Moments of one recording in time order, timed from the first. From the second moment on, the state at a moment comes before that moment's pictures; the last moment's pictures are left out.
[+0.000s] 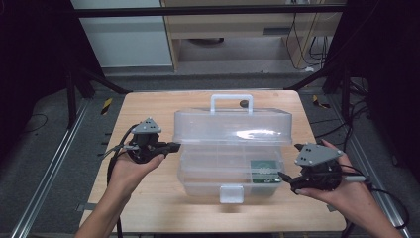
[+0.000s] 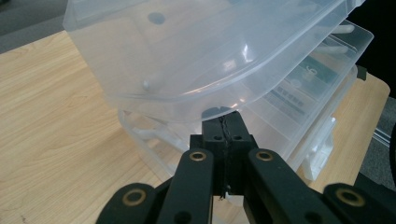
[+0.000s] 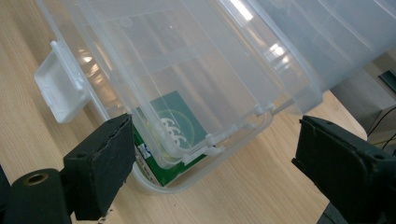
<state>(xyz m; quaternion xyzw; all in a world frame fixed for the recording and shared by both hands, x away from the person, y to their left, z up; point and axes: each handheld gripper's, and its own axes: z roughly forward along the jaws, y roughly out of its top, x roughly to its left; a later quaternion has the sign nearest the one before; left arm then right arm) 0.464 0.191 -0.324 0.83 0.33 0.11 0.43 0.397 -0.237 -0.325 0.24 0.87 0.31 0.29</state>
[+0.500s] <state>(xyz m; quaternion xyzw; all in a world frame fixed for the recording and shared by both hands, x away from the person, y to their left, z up) 0.460 0.193 -0.334 0.83 0.32 0.10 0.43 0.392 -0.260 -0.333 0.28 0.85 0.32 0.30</state>
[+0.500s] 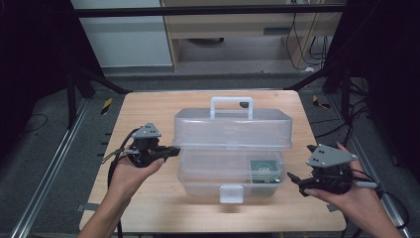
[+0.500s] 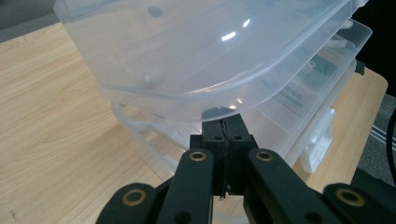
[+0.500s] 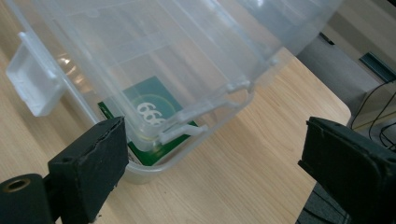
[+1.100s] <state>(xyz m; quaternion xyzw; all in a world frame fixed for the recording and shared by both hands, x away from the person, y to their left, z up) 0.450 0.196 -0.351 0.83 0.32 0.11 0.43 0.411 -0.298 -0.360 0.37 0.82 0.29 0.34</state>
